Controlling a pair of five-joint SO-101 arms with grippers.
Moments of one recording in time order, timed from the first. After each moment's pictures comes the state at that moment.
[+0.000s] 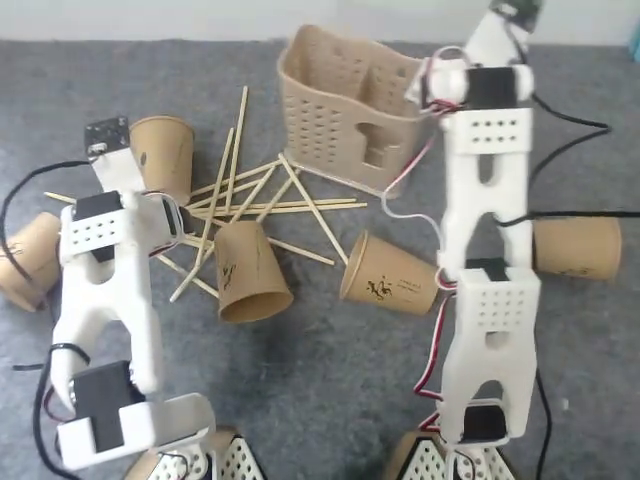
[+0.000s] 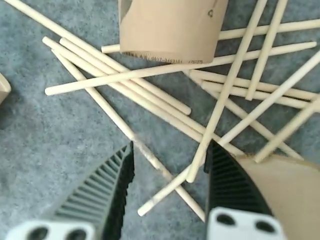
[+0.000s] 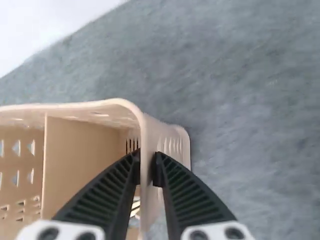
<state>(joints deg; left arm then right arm) -23.0 -6.6 30.8 60.4 5.7 -5.7 41.2 -73.8 94.4 -30.7</state>
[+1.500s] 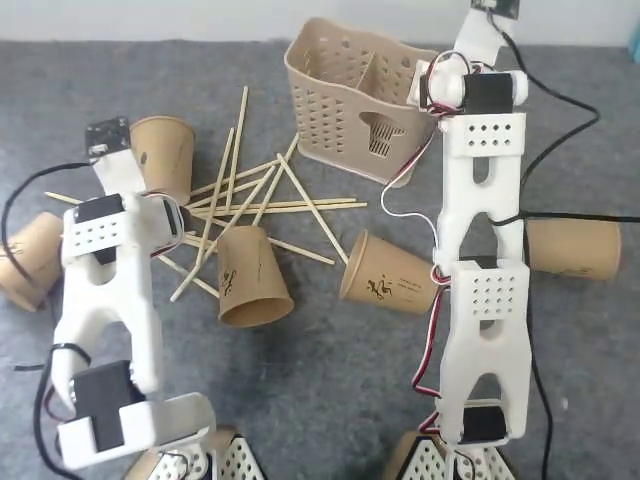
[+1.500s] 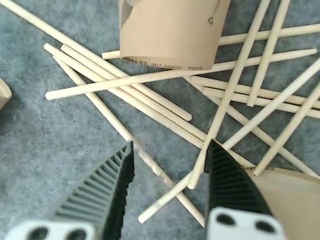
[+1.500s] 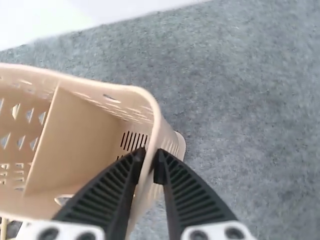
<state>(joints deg) -23.1 -6.6 32.3 57.7 5.7 -8.2 51.0 -83.1 92.3 -16.4</state>
